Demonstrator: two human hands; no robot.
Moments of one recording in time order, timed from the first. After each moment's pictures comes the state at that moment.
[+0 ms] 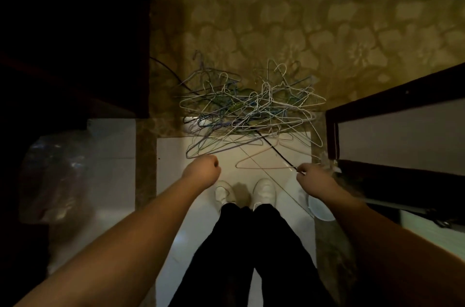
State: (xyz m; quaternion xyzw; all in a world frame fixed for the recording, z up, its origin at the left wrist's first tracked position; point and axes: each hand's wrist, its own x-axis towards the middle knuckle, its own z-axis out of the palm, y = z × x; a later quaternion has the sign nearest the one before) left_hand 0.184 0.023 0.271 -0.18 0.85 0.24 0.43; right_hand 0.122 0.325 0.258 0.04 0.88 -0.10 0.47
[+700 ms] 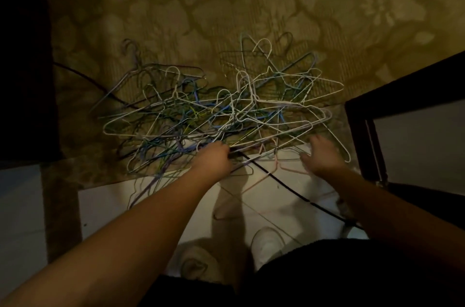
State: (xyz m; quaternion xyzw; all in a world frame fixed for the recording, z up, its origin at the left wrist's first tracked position) left_hand 0.028 0.108 -0.063 0.00 0.91 0.14 0.38; right_hand -0.007 0.398 -0.101 0.04 0.94 -0.09 0.33
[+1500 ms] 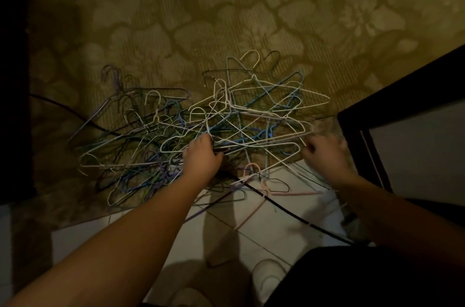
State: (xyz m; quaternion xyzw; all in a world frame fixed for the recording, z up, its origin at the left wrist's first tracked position) left_hand -0.017 0.115 -0.101 -0.15 0.94 0.22 0.23; right_hand -0.045 0.420 -0.122 0.02 0.98 -0.07 0.21
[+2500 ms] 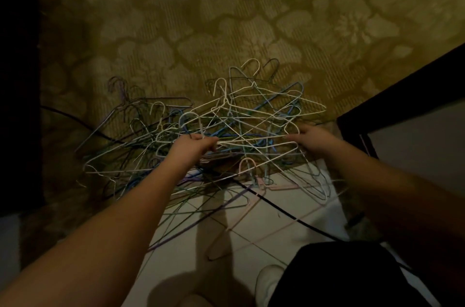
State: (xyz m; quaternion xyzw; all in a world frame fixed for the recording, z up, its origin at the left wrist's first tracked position) left_hand -0.036 0.078 -0.051 -0.26 0.77 0.52 0.26; right_hand -0.100 0.393 -0.091 0.14 0.86 -0.29 0.39
